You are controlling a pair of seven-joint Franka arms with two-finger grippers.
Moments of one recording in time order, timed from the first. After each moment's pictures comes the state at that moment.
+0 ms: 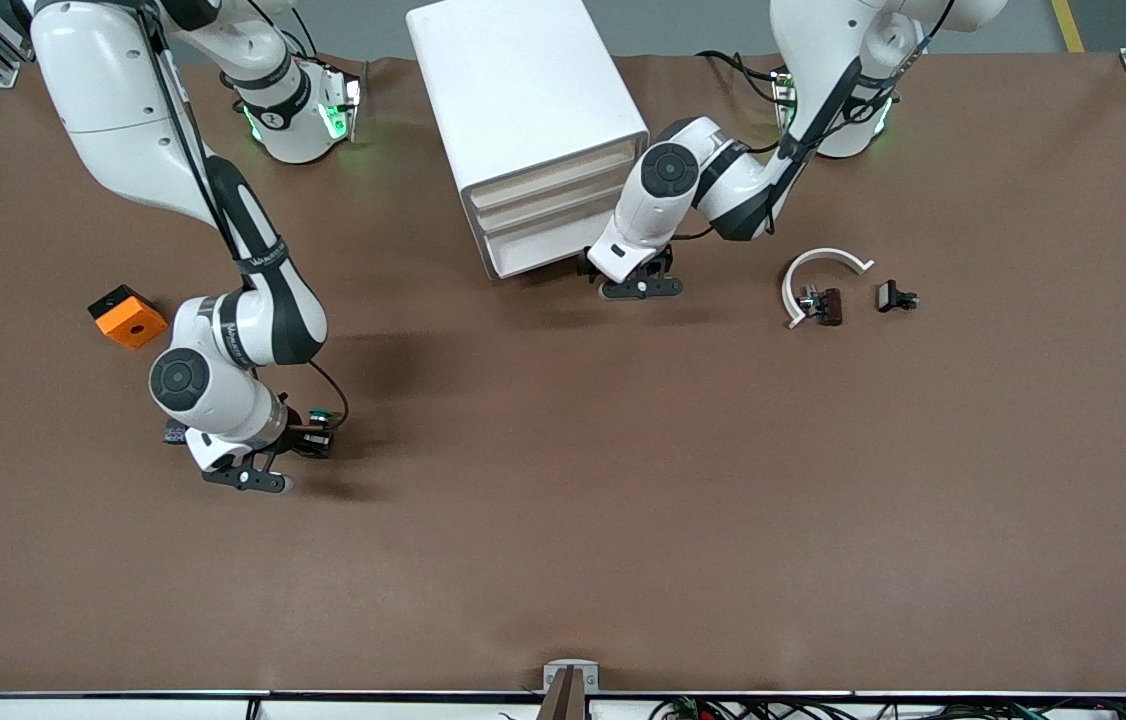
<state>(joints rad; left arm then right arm) -0.46 0.40 -0.41 -2.22 -0.09 2.61 -0.86 0.20 0.63 -0.05 -1.84 0.09 2.49 0.26</state>
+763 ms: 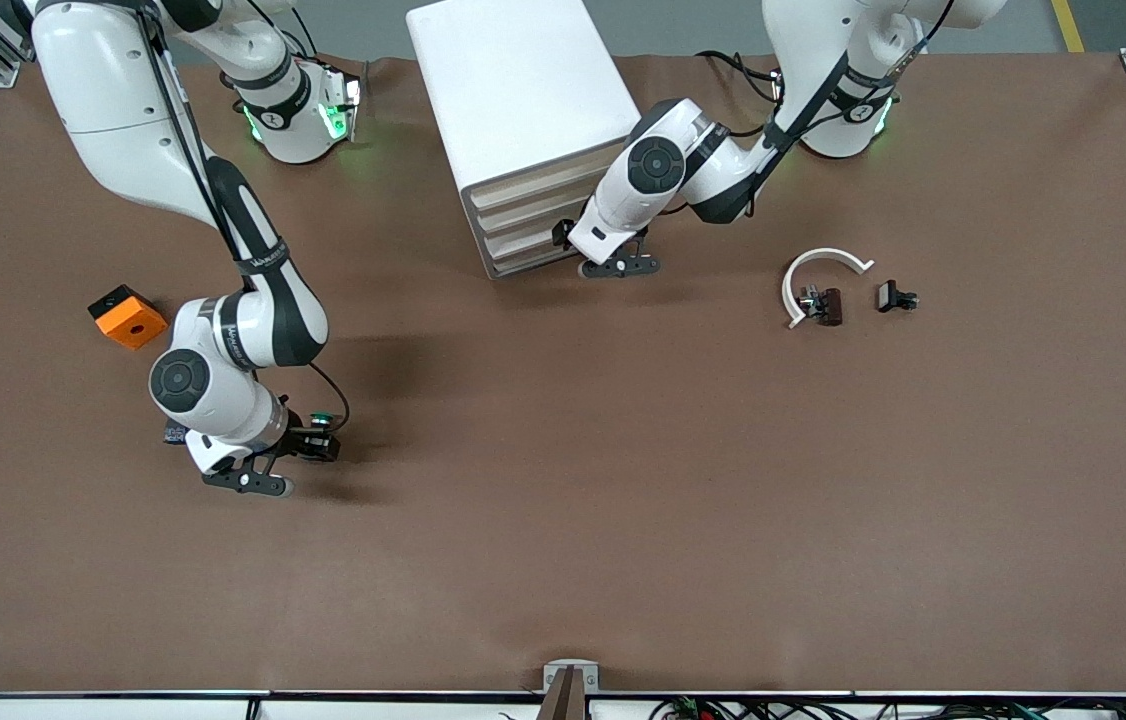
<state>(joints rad) -0.42 0.42 -0.54 -2.19 -0.28 2.57 -0.85 0.20 0.63 -0.05 -1.82 0.09 2.49 0.26</state>
